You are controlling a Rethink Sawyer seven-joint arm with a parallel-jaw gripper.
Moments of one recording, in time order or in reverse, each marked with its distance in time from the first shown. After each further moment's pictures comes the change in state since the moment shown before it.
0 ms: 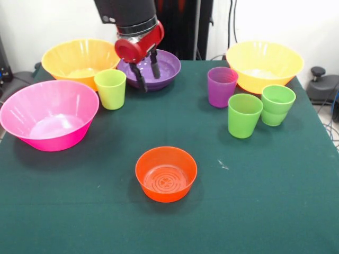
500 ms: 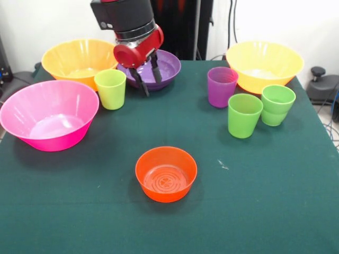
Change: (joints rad) arm -0.019 0.045 0.037 -0.019 -0.004 0.000 -0.017
